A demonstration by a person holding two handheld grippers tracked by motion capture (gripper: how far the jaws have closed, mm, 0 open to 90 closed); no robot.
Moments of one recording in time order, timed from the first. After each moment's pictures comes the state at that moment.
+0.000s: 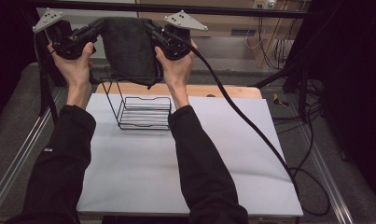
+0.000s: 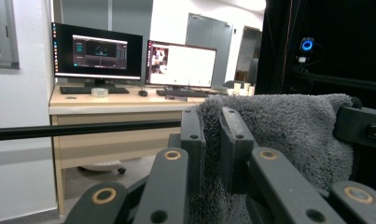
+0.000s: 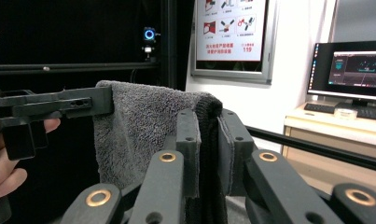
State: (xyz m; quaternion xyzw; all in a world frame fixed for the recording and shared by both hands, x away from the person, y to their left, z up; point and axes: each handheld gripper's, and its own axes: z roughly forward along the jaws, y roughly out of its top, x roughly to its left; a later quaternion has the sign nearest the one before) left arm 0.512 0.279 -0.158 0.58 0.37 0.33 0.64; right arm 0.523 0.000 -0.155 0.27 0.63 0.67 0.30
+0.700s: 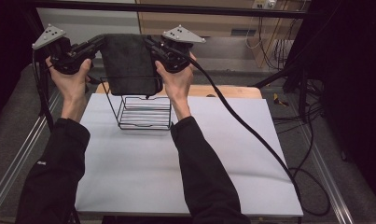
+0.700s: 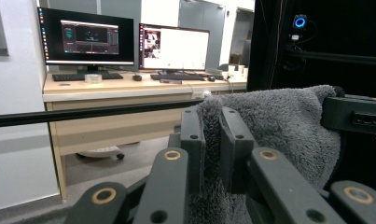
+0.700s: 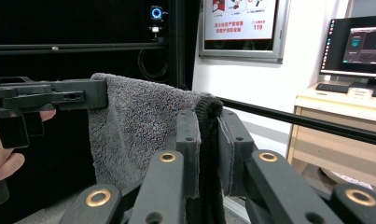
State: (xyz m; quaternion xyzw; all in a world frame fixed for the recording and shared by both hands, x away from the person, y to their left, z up) left arm 0.490 0.287 -0.180 0.61 0.35 0.32 0.63; right arm 0.511 0.000 -0.180 0.27 0.65 0.65 0.27
